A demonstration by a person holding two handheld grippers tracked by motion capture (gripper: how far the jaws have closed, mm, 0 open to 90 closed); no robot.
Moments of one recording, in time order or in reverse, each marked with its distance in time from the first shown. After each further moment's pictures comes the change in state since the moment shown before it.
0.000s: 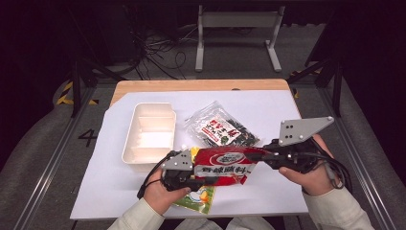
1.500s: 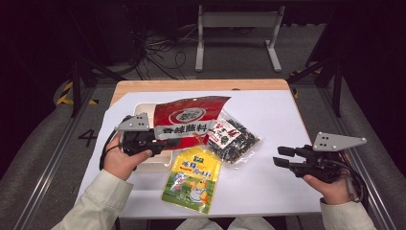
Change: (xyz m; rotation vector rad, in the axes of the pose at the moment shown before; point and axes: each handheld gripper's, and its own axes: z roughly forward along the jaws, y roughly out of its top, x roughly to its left) left arm 0.063 0.034 -0.104 -0.037 0.184 -0.020; right arm -0.027 -0.103 -0.029 -0.095 -0.186 0.259
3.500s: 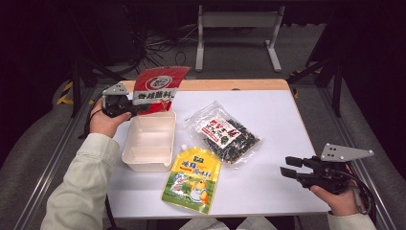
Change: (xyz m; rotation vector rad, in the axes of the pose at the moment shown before) left arm 0.143 -0.019 -0.022 0.125 0.300 -0.049; right arm 0.000 -0.032 -0.012 0.019 -0.021 0.085
